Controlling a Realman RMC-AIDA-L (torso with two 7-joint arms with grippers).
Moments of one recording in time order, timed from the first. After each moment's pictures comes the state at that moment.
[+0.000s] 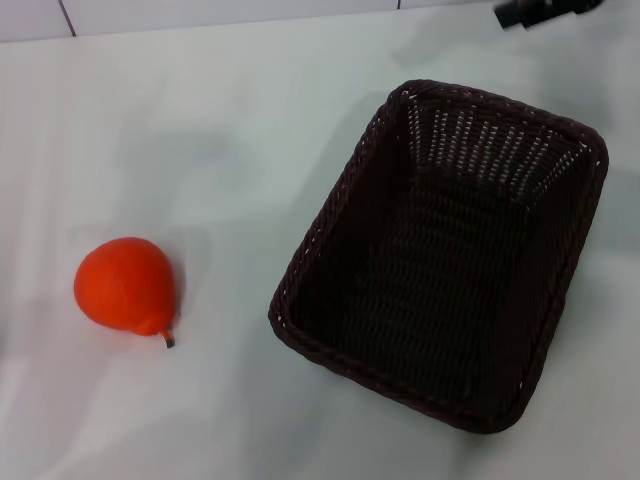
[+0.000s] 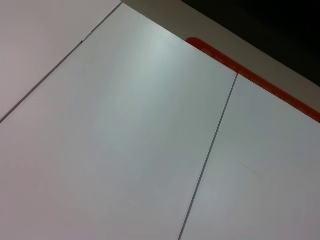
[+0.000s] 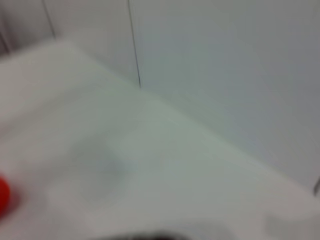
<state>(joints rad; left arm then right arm) -0.20 -2.16 -2.88 -0.14 1.04 -2.00 2.30 0.77 1.93 -0.76 -1.21 0.71 1.67 2.11</state>
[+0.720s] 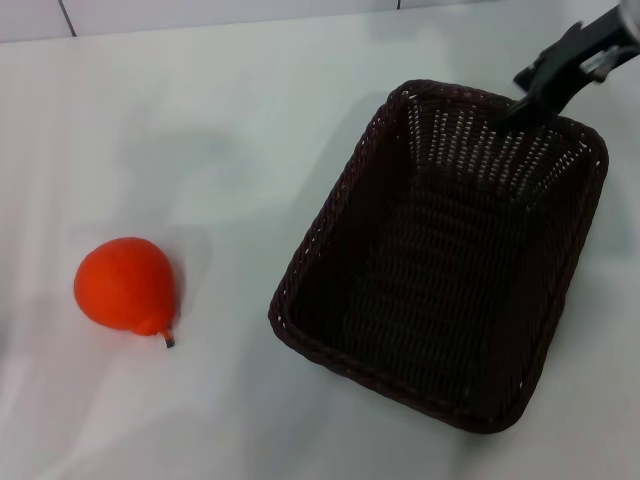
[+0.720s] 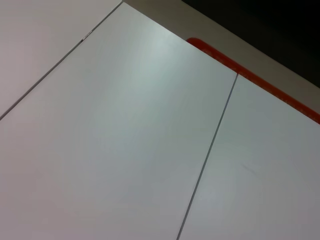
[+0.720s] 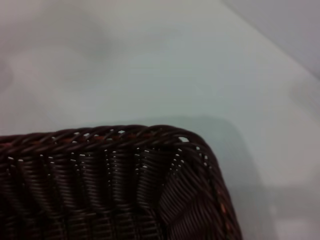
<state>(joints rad) -0.21 -2.16 -2.88 -0.14 1.04 -2.00 2.30 0.81 2.04 -0.90 -1.10 0.38 1.53 2.09</state>
